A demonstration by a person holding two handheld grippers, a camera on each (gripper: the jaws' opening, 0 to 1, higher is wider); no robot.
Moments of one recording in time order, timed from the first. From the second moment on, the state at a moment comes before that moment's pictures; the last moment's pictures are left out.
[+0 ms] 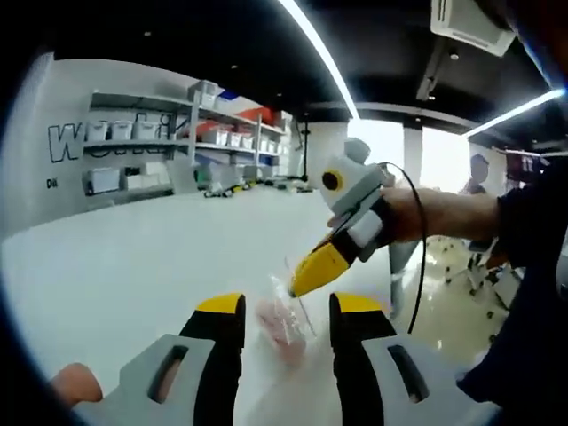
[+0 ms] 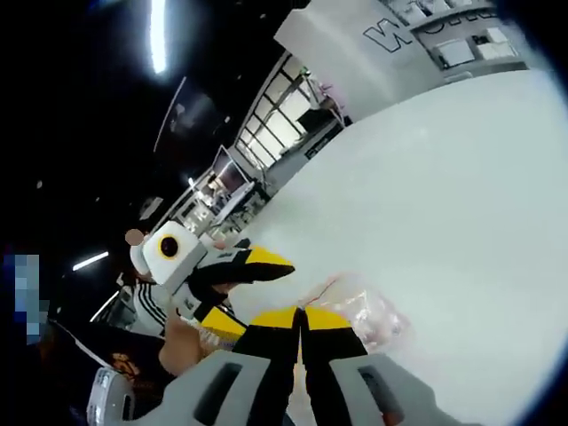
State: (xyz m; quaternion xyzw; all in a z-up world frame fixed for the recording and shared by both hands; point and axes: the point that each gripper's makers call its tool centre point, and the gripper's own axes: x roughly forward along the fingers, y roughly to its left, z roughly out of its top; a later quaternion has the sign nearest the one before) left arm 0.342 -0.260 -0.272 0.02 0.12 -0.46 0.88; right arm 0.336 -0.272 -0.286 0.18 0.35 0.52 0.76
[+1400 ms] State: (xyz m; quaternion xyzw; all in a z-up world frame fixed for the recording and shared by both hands) left arm 0.337 -0.261 -0.286 0.06 0.16 -0.44 0.88; right arm 0.326 -0.262 -0.288 0.16 0.34 0.52 0.76
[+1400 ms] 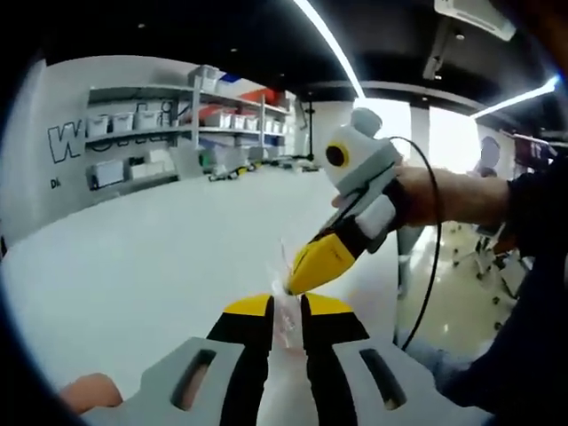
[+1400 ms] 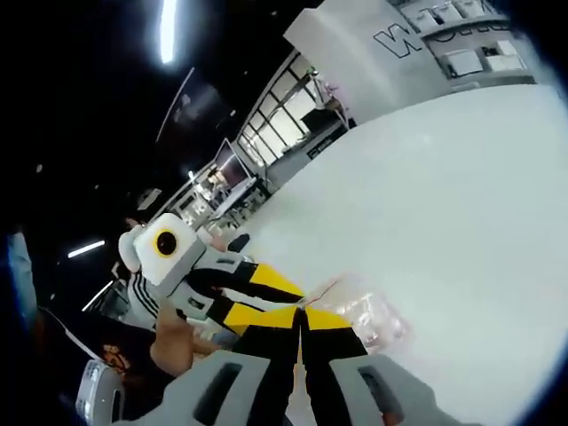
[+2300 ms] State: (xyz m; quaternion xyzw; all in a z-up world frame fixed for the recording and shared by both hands) left arm 0.335 -0.263 -0.291 0.03 0.18 -0.44 0.88; right arm 0.328 -0.266 -0.295 0.11 0.34 0.52 0.78
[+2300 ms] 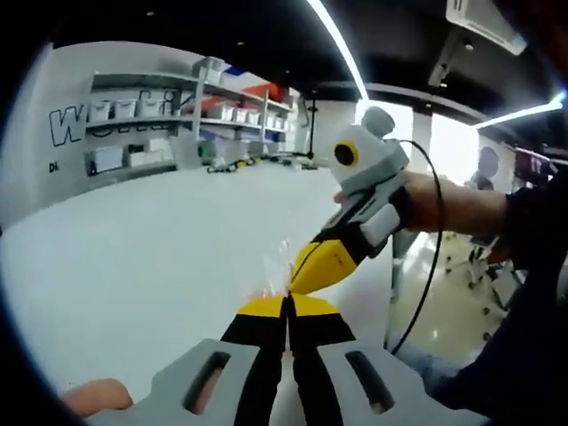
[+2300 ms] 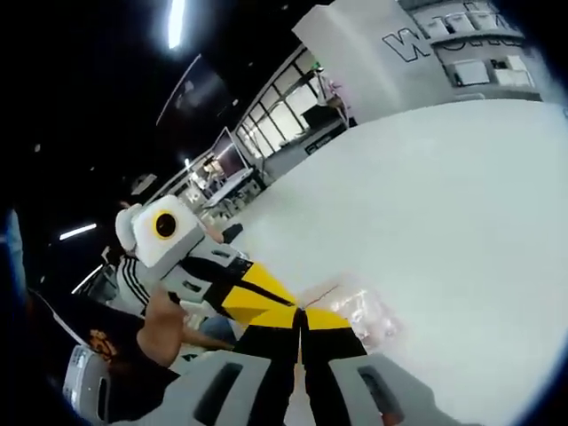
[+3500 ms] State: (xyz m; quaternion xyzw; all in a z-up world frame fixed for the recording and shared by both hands) left arm 0.335 -0.250 -0.284 0.03 0.17 -0.44 0.88; right arm 0.335 -0.269 -0.294 0.08 0.32 0.50 0.80
